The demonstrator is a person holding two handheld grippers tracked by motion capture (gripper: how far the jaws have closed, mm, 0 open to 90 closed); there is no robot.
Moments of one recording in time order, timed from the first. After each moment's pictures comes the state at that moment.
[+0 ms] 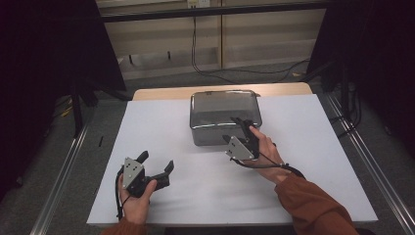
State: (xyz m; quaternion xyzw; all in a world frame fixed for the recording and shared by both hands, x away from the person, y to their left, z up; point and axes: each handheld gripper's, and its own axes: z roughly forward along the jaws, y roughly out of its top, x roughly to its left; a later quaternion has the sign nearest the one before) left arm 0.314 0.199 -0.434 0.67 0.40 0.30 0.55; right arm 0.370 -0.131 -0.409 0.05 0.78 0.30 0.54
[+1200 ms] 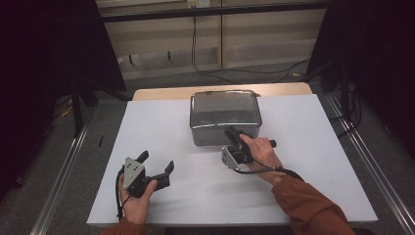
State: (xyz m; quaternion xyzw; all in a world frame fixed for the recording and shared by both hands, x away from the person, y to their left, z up) left arm 0.314 0.199 -0.434 0.67 0.40 0.30 0.55; right arm 0.370 -0.120 -0.428 -0.04 0.78 0.18 0.59
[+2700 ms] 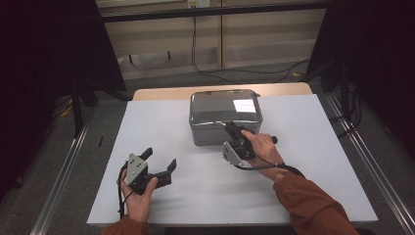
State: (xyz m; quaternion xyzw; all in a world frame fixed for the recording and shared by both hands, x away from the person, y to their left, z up) left arm 0.324 0.193 -0.432 0.69 0.37 0.29 0.55; right arm 0.373 -0.124 -0.412 -0.04 0.78 0.20 0.59
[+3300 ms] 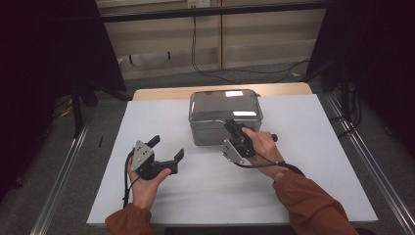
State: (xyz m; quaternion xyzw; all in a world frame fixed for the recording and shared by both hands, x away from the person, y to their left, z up) left arm 0.358 0.172 -0.418 0.69 0.33 0.26 0.58; right arm 0.375 -0.125 -0.405 -0.03 0.77 0.21 0.60
